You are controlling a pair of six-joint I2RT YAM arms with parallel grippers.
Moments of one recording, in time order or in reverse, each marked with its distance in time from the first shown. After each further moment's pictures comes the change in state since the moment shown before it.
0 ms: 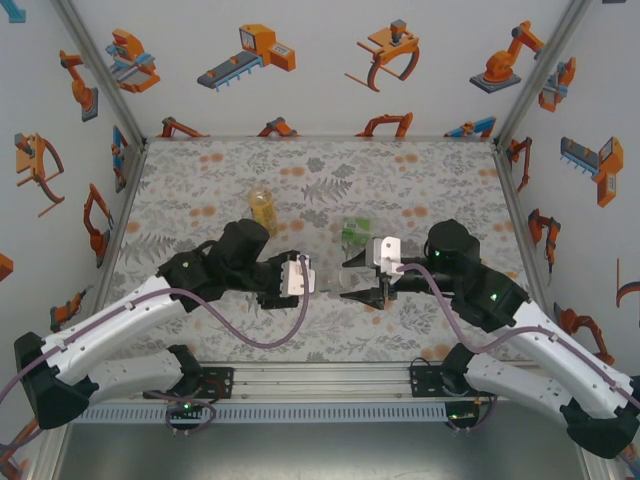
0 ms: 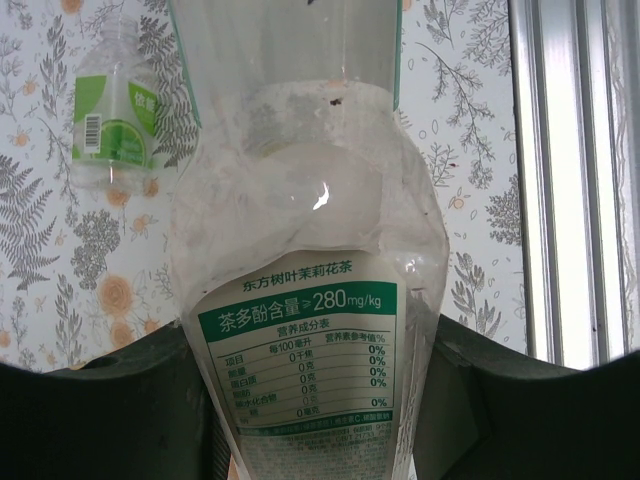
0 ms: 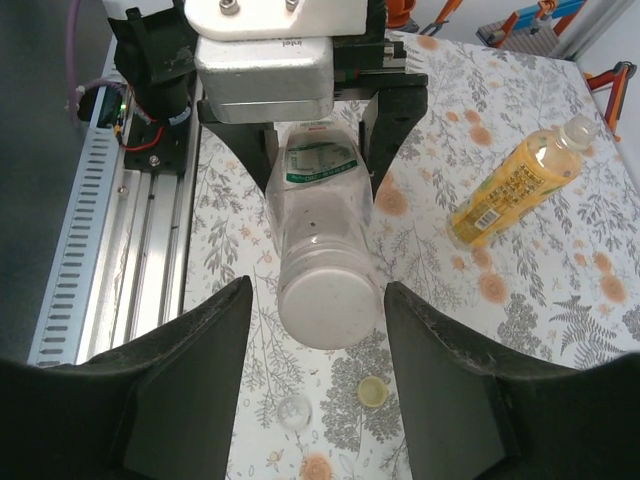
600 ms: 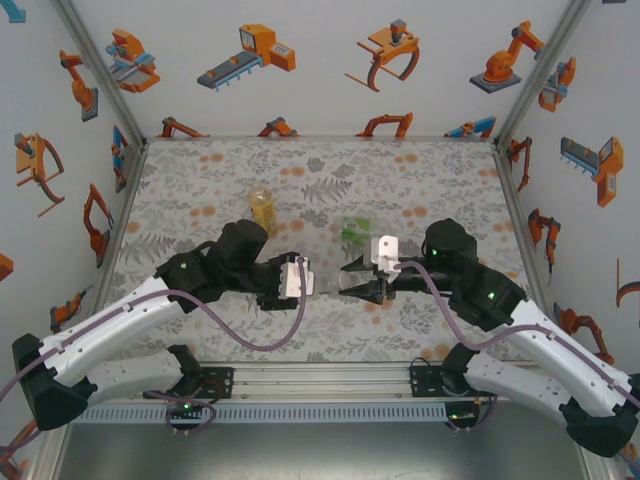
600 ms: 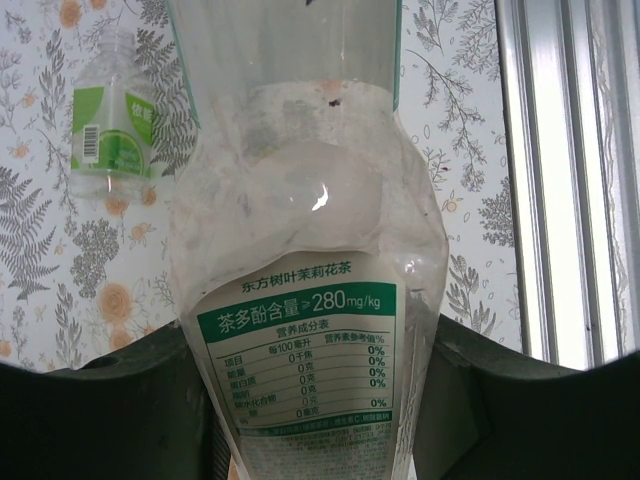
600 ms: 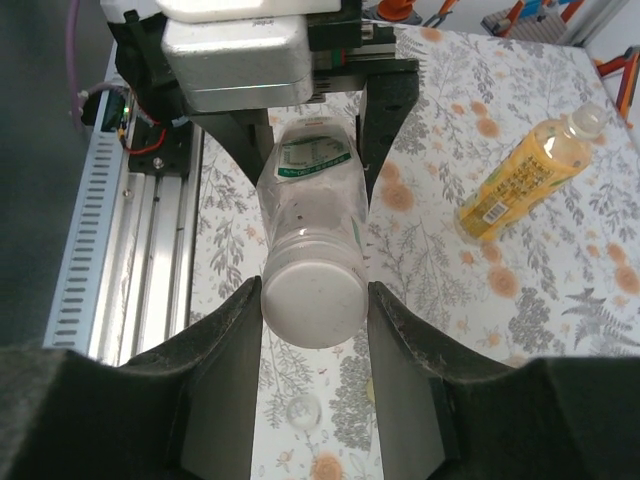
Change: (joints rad) left arm -0.005 -0.009 0.000 -0.004 0.013 0.007; right arm 0.000 0.011 0.000 0.008 0.016 0.052
